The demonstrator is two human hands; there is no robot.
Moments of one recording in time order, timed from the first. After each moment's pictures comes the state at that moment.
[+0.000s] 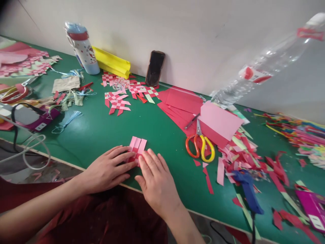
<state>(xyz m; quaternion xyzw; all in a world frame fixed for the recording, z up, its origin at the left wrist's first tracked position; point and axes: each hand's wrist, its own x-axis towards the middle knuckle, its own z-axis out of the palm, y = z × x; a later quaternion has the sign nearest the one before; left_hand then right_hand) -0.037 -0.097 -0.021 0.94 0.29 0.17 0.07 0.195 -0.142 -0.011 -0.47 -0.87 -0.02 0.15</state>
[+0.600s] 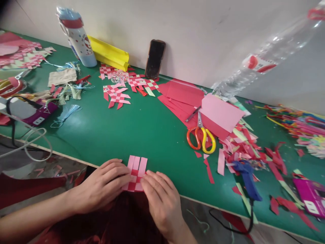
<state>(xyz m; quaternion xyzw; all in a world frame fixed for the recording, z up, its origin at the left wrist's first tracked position) -0.046 -0.146 -0.020 0.93 0.24 0.24 0.15 0.193 -0.198 -0.025 -0.44 -0.84 0.00 0.32</state>
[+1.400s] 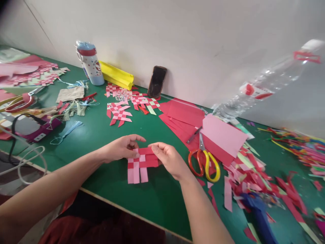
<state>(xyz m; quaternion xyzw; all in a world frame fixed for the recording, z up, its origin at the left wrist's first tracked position) -0.002 0.003 0.003 0.60 0.38 0.21 0.67 0.220 -0.034 0.012 -0.53 -0.52 0.60 0.30</state>
